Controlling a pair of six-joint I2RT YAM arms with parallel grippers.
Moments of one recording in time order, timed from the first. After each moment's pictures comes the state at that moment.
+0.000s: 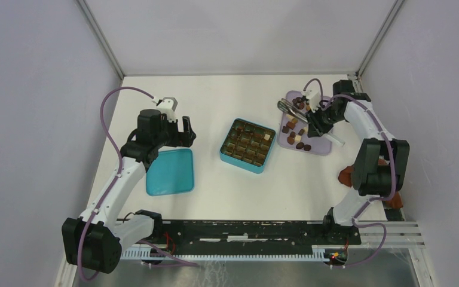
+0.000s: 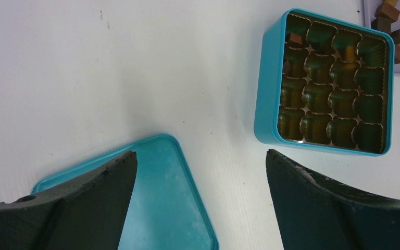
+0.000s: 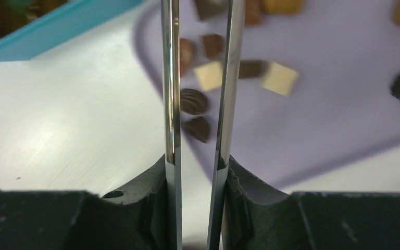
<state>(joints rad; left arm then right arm) -0.21 1.06 0.84 -0.36 0.16 -0.13 -0.10 1.76 1.40 -0.89 -0.47 -0.75</state>
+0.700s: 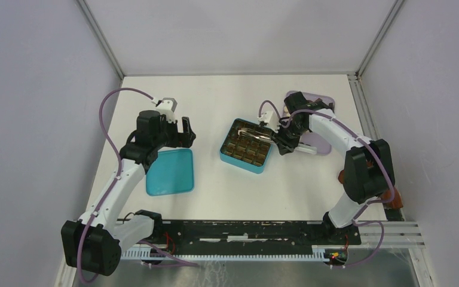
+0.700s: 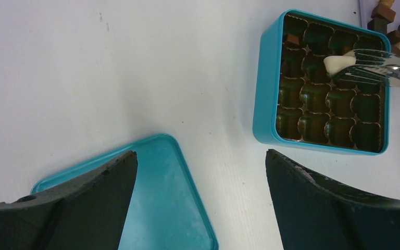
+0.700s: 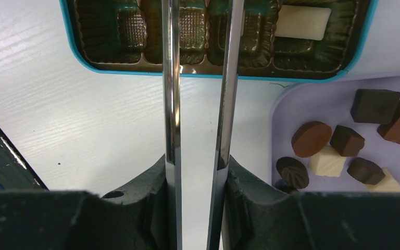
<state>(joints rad) -0.21 1.04 0.83 -0.36 0.16 -0.13 0.33 1.67 1.28 -0.92 -0.41 -0.77</state>
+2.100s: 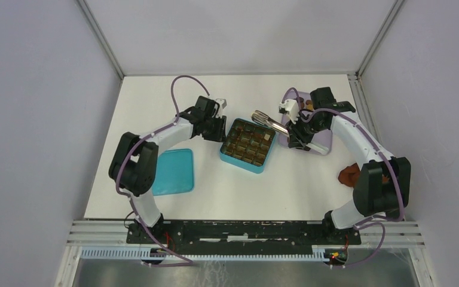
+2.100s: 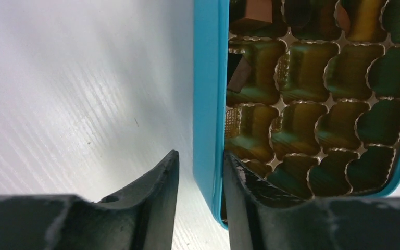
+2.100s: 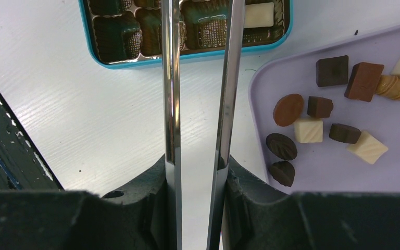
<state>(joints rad) -0.47 1.77 1.19 -0.36 0.20 -0.22 0.16 1.53 1.24 -0.91 -0.58 -0.74</state>
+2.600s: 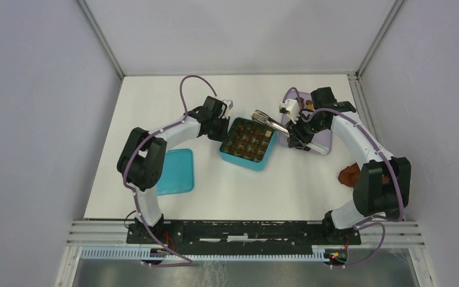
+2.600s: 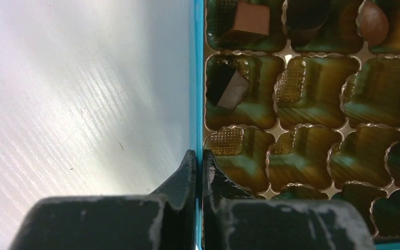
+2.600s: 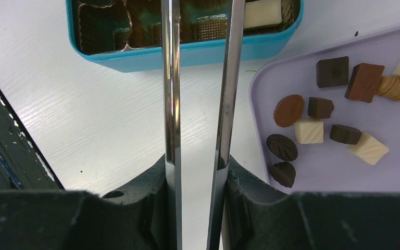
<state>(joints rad) -0.51 1.88 1.27 -0.36 0.17 -0.22 0.15 1.53 1.24 -0.91 -0.59 -0.74</state>
